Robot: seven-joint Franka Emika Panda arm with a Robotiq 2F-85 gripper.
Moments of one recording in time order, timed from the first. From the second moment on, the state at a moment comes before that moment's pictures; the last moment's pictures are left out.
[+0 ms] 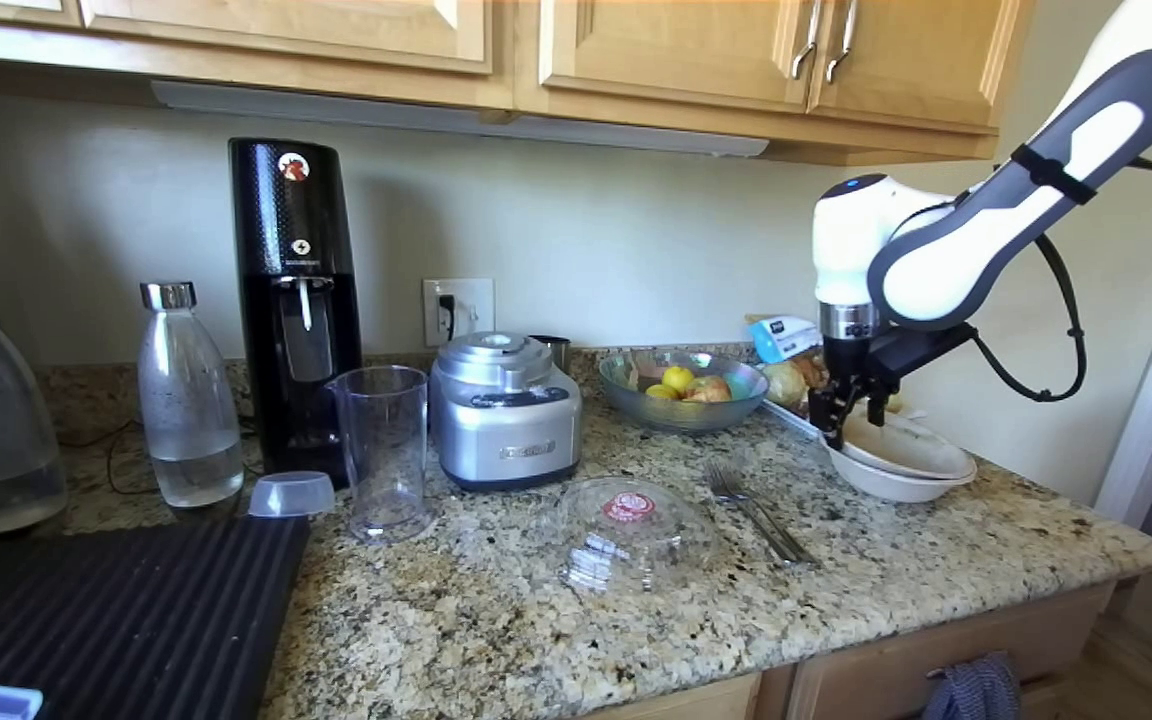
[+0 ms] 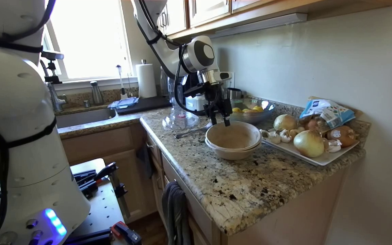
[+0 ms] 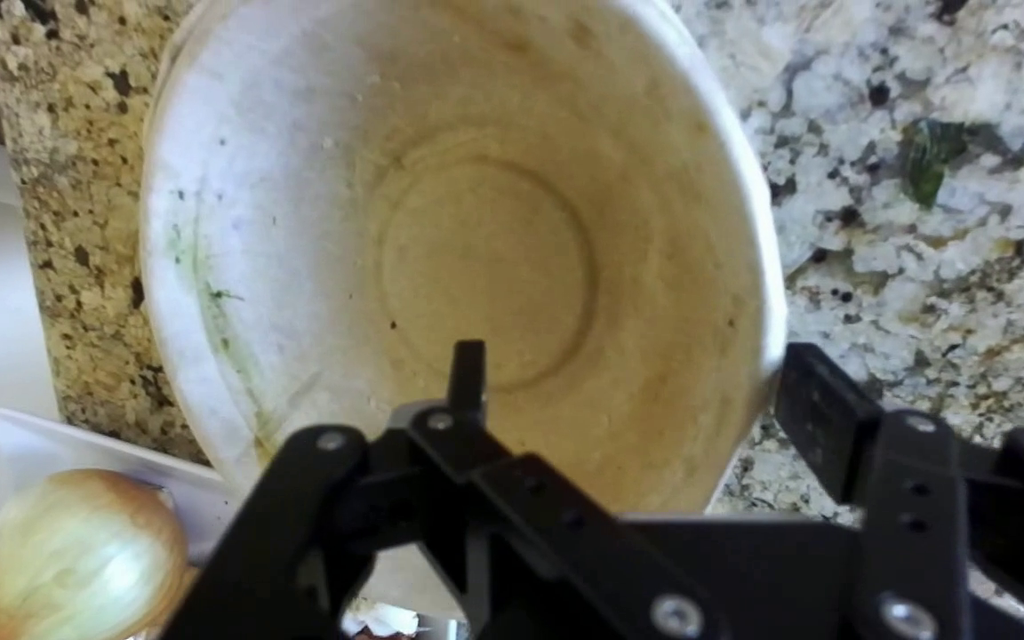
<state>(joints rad) 0.22 0.30 -0.07 -2.14 -0.46 2.40 0.47</state>
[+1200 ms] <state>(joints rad) 0.21 0.31 -0.08 -2.14 -0.47 2.38 0.48</state>
